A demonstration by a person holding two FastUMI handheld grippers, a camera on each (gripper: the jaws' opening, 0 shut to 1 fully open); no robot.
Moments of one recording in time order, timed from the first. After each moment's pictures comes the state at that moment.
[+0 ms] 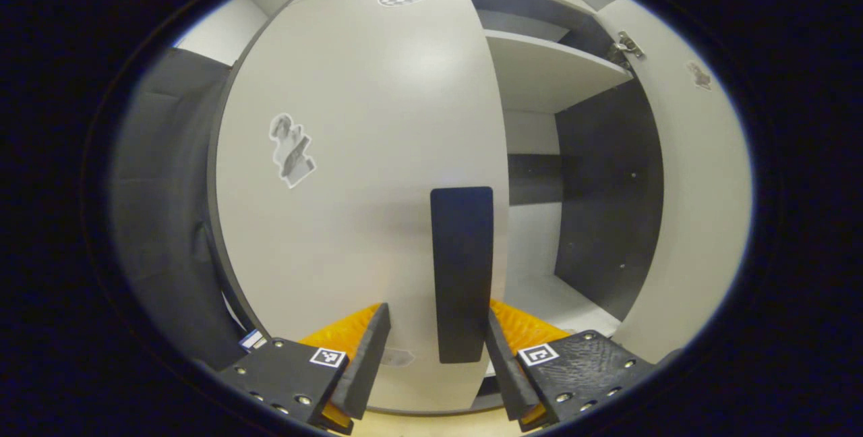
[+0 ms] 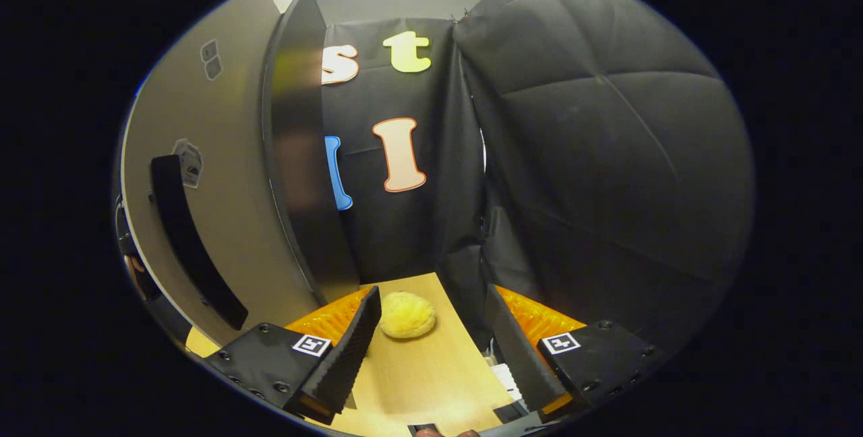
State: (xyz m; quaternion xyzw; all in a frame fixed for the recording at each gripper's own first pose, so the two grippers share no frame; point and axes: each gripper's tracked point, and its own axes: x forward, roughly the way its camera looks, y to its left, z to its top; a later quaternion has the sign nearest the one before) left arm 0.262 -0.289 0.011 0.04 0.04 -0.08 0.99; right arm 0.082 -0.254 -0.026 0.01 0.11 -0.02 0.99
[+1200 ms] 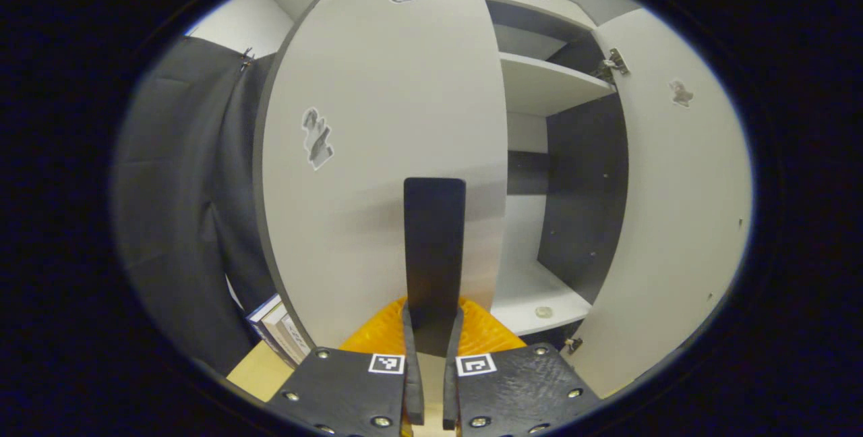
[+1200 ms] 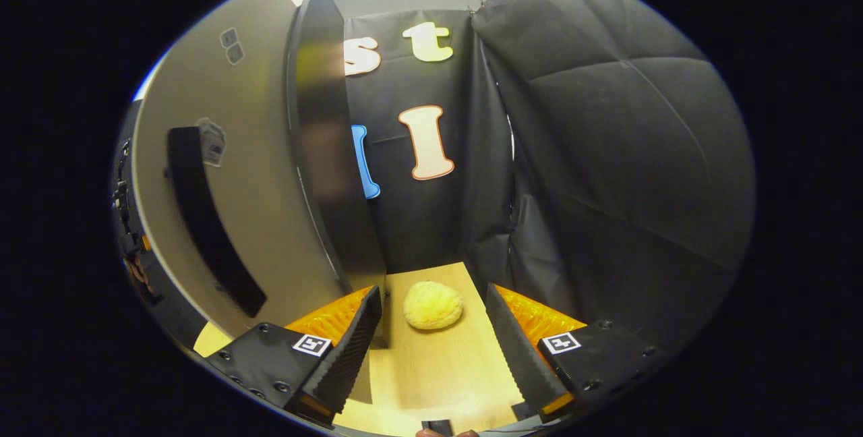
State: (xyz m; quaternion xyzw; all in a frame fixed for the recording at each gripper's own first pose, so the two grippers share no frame) left arm 0.210 -0.282 -0.009 0.01 0.07 -0.10 0.99; right arm 0.060 -0.224 -0.046 0.02 0.12 0.03 0.99
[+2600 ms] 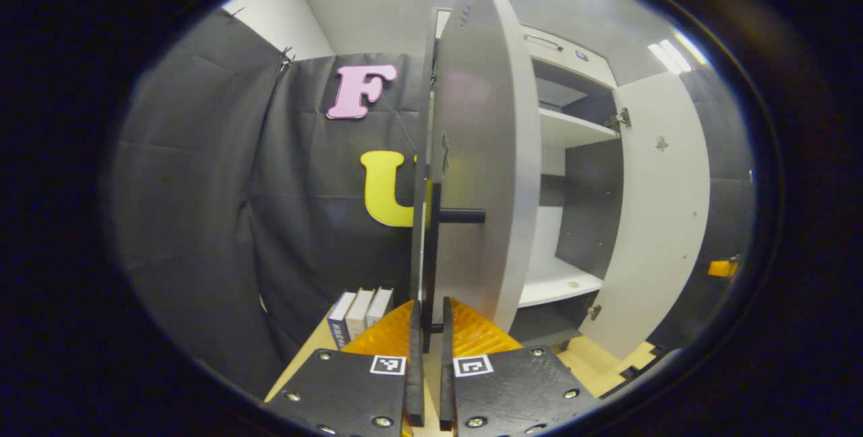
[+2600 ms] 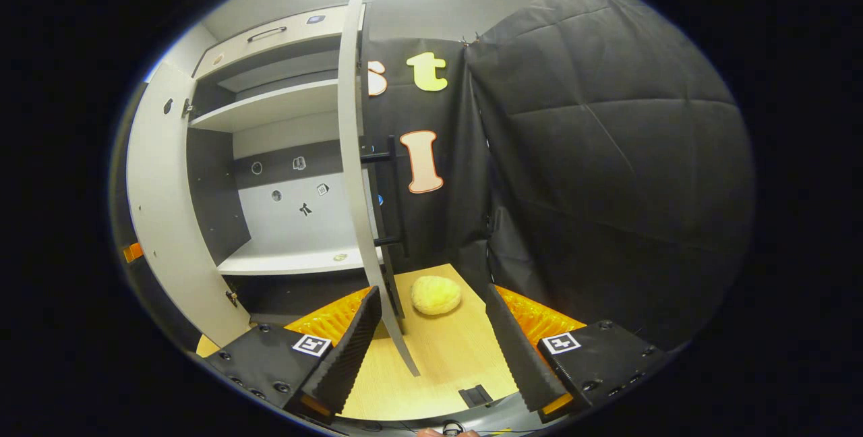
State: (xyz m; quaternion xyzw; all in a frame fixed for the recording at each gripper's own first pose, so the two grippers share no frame) left arm 0.167 -0.129 -0.015 0.03 0.03 -0.09 0.99; right arm -0.074 -0.123 -0.043 0.00 0.08 -0.05 1.00
